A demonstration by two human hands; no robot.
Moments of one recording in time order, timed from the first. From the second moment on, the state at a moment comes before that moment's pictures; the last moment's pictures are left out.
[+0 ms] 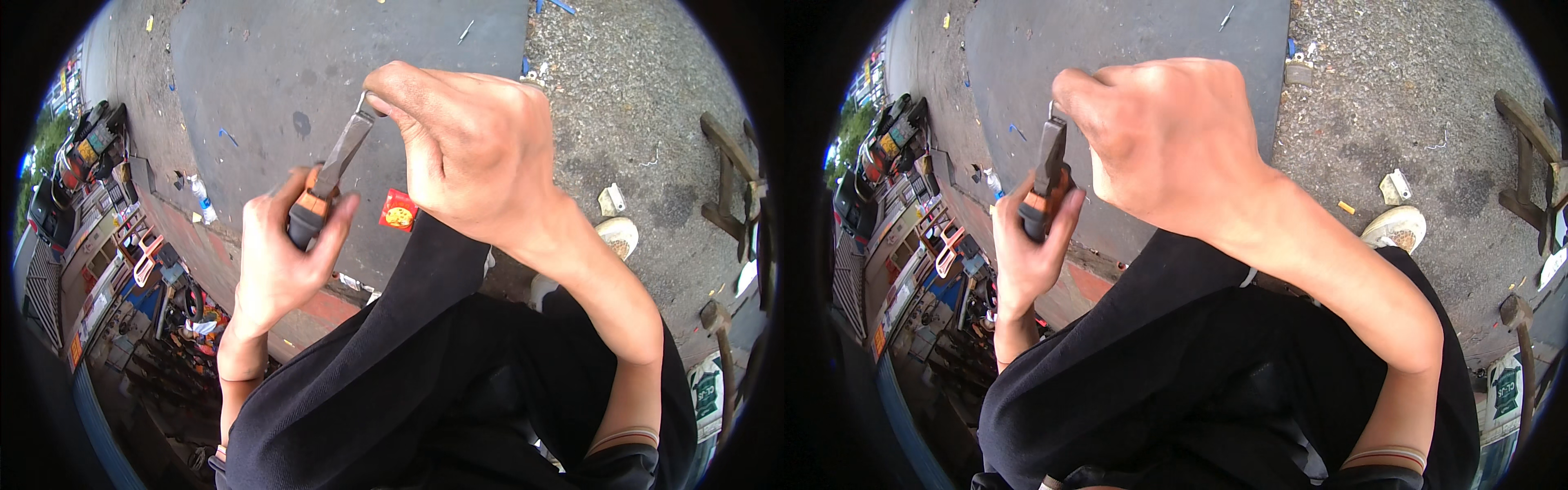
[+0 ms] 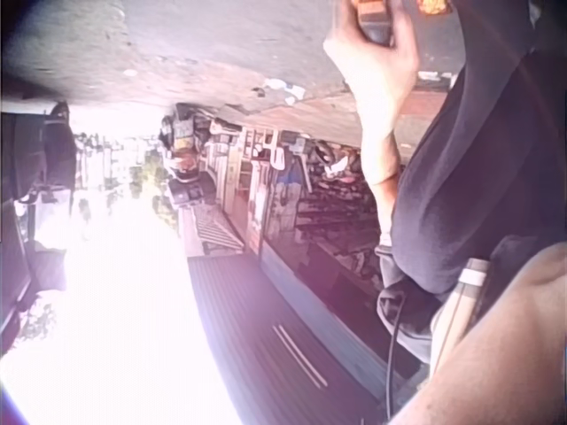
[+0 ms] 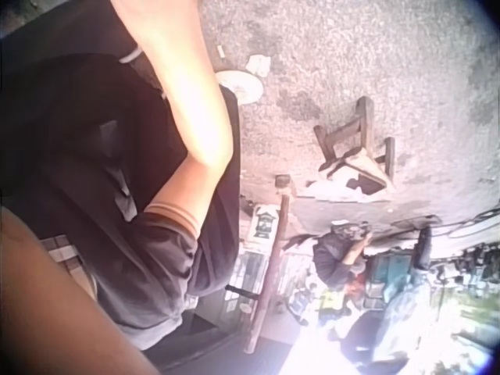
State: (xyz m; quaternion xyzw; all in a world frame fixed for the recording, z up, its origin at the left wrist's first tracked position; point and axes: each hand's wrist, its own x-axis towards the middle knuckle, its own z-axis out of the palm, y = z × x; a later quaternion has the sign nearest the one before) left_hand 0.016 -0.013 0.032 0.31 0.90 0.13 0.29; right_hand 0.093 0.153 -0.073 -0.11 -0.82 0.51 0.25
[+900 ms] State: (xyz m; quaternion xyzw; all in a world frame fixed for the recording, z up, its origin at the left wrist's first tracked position) left_hand 0.014 -0.020 0.029 0.07 0.64 0.43 0.63; right_hand 0.086 0.160 -0.095 -0.03 -0.75 0.58 0.33
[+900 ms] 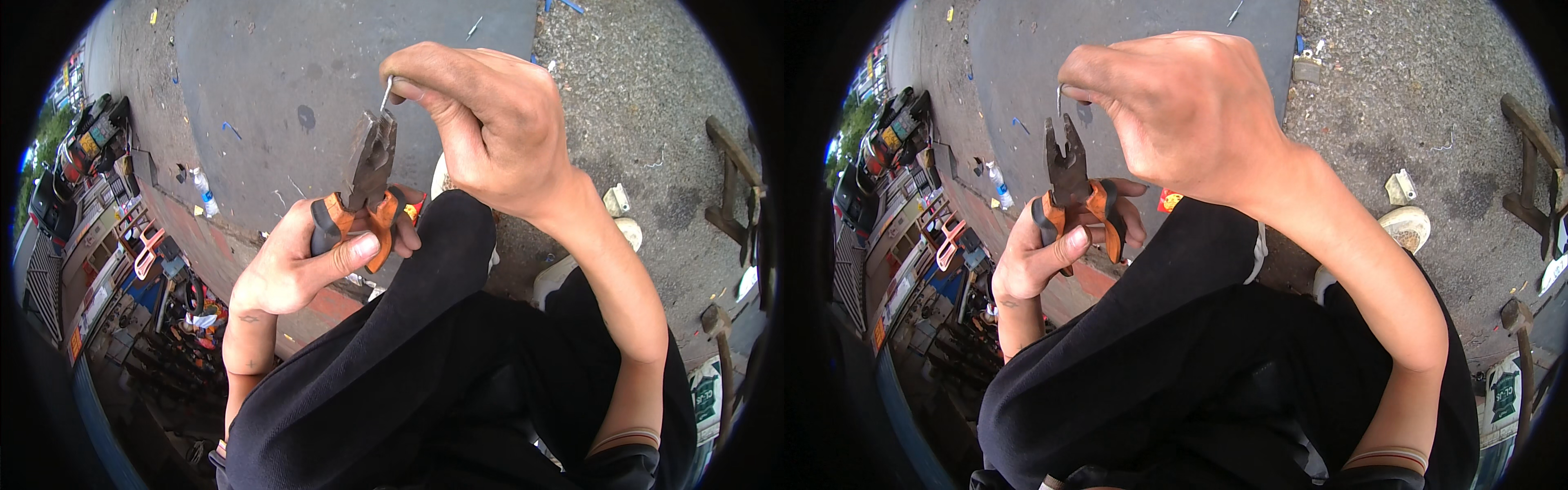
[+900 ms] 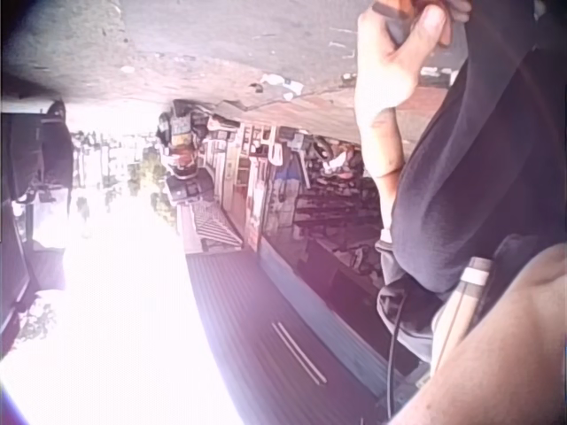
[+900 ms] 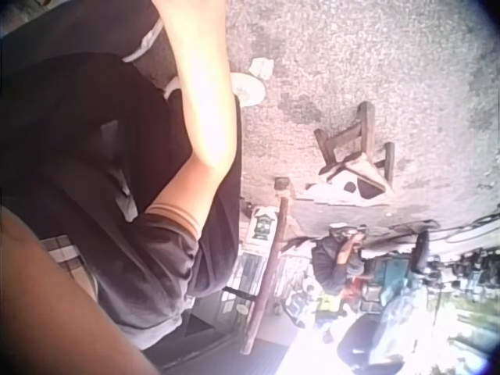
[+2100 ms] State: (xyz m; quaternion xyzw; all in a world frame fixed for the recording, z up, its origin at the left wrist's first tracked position) left_hand 0.027 -0.027 0.027 -0.03 0.60 0.50 0.63; right_hand 0.089 0.160 -0.094 -0.03 -0.78 0.56 0.29
